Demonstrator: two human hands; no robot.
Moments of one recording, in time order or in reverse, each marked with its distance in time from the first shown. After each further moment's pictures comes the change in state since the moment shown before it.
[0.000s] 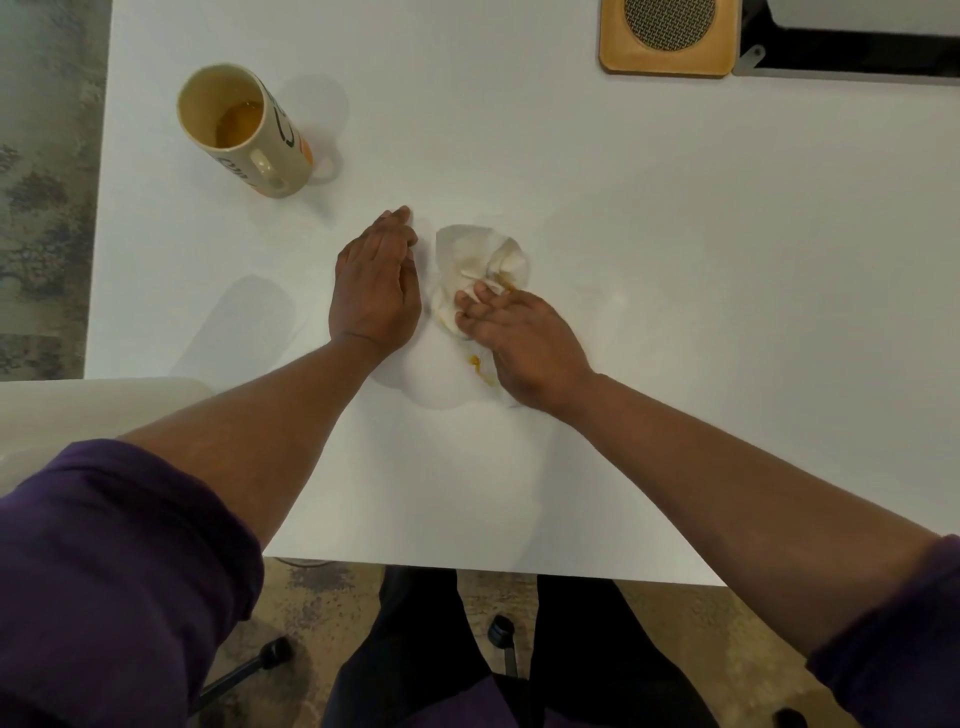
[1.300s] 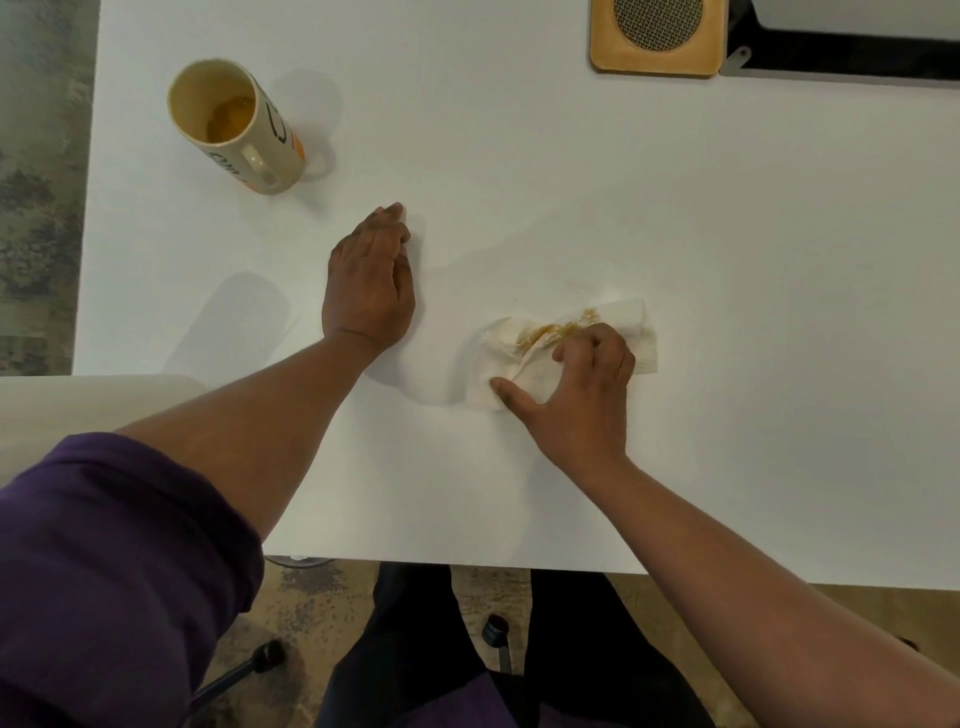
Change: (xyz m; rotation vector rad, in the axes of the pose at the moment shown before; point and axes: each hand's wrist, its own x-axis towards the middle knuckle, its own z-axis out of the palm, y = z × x) left_hand 0.000 0.001 0.000 0.009 0.007 0.000; right_hand -0.077 -0.030 0.008 0.114 0.291 0.804
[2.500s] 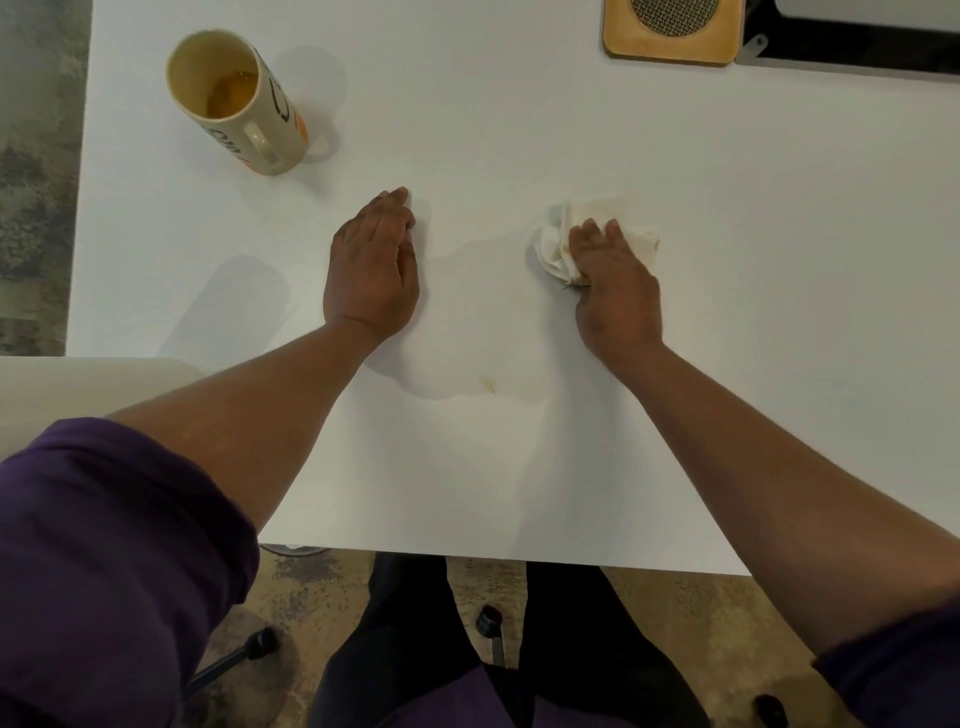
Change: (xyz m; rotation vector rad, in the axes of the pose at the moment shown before) left_hand 0.000 -0.001 0.000 -0.016 0.005 0.006; right_hand 0.105 0.011 -0.020 -0.003 -0.075 -0.210
